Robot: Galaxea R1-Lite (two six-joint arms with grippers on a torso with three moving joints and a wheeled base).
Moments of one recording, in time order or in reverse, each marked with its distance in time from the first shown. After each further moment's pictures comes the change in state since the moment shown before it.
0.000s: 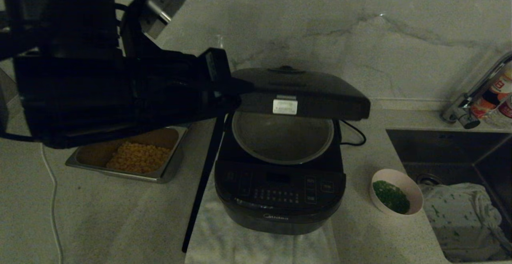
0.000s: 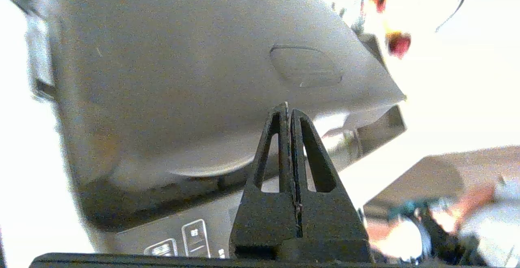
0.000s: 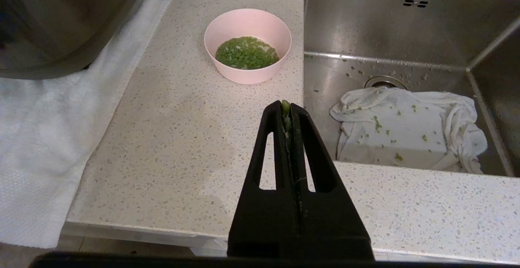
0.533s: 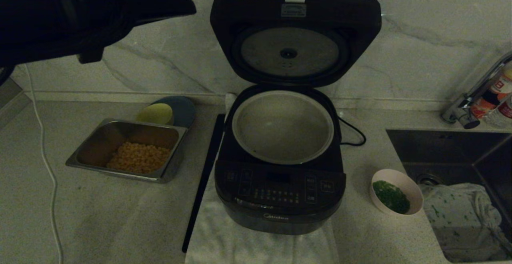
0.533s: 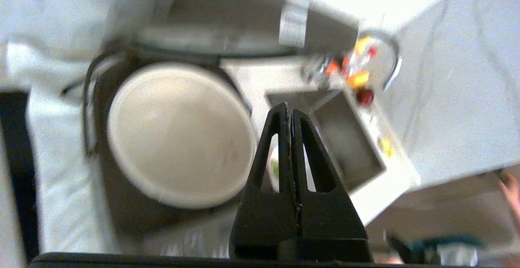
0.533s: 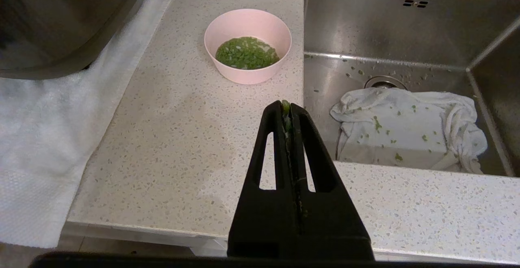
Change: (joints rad) left arm 0.001 -0.191 -0.095 0.117 0.012 0.063; right arm 0.000 0.000 0.000 0.000 0.000 0.000
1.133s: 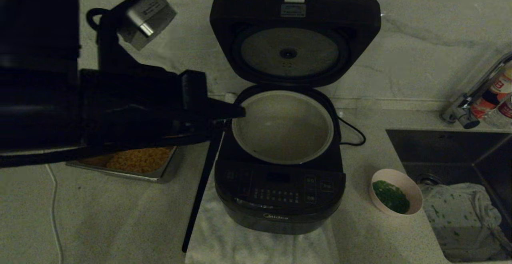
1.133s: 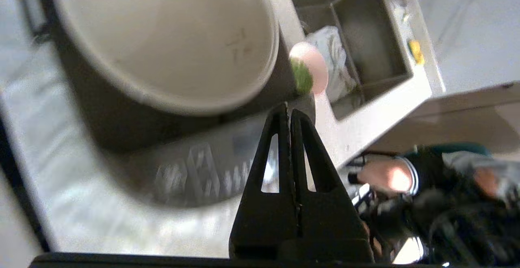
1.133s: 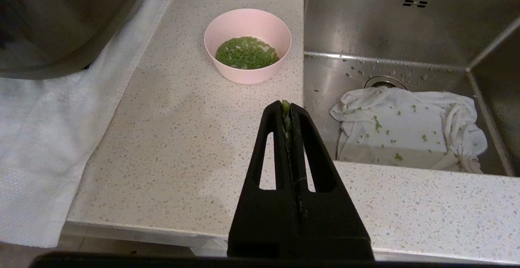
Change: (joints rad) left arm -0.003 0.135 0.116 0.032 -0.117 -0.003; right arm 0.000 0.000 0.000 0.000 0.000 0.000
